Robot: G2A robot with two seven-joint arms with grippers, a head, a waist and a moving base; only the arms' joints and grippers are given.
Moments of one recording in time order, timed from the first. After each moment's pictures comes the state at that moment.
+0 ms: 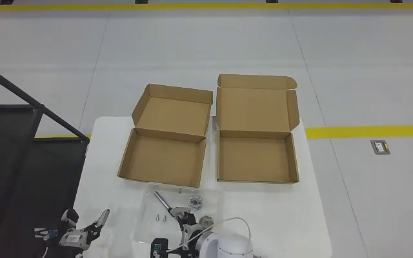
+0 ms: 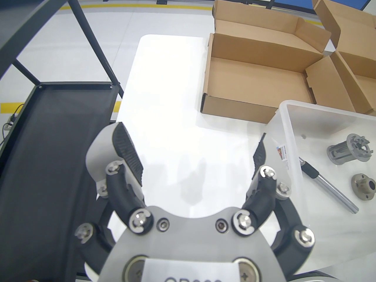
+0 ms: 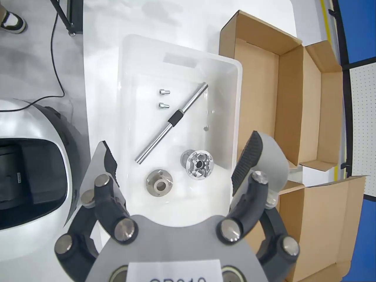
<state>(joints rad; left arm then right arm) 1.89 -1.16 -1.85 -1.80 1.07 -0.17 0.19 -1.00 -1.37 0.59 -1.86 -1.75 -0.55 0.83</state>
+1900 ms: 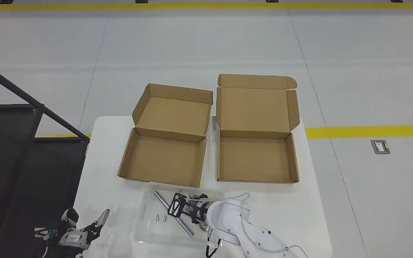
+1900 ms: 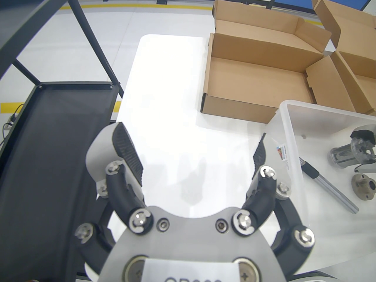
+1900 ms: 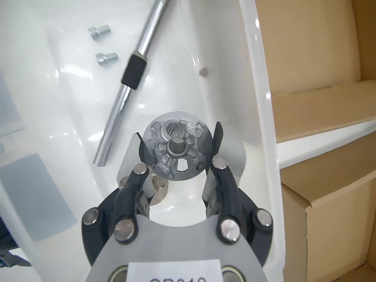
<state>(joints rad) 1.89 -1.16 -1.85 -1.80 1.07 -0.17 0.19 -0.89 -1.45 0.72 -1.46 -1.49 -0.43 0.74</state>
